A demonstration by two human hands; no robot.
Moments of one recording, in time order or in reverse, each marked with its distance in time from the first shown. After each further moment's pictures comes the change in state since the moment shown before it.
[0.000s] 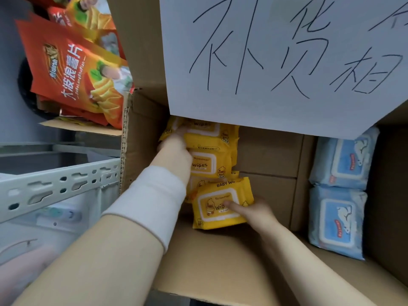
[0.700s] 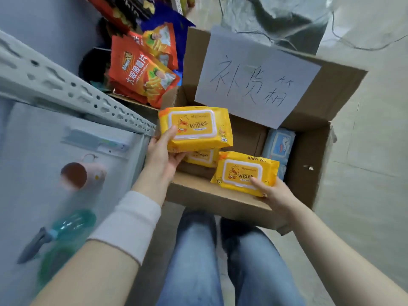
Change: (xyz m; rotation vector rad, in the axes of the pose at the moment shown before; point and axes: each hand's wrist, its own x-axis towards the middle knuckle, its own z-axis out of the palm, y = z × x) left_hand -0.235 -0.079 -0.172 -0.561 -0.382 0.262; right_hand -0.237 -0.022 -0.077 0.042 -0.019 -0.205
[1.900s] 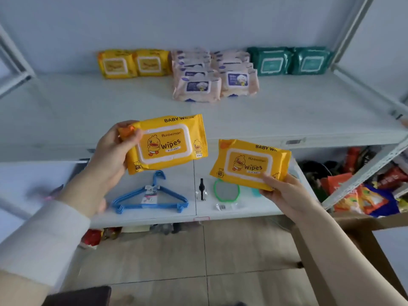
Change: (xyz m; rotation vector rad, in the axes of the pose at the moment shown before) left_hand -0.667 -0.160 -0.527 -0.355 0.645 1.153; right_hand -0.484 0.153 0.306 -0.603 -1.044 -0.398
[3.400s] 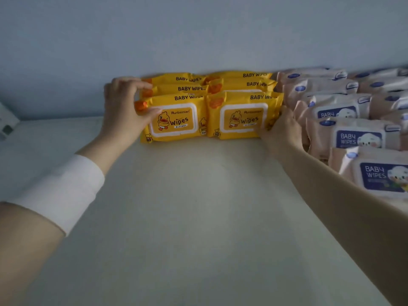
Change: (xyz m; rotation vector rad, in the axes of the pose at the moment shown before) left_hand 0.523 -0.012 -0.236 1.164 0.070 0.511; right_hand 0.479 -0.056 0.390 -1.067 0.494 -0.314
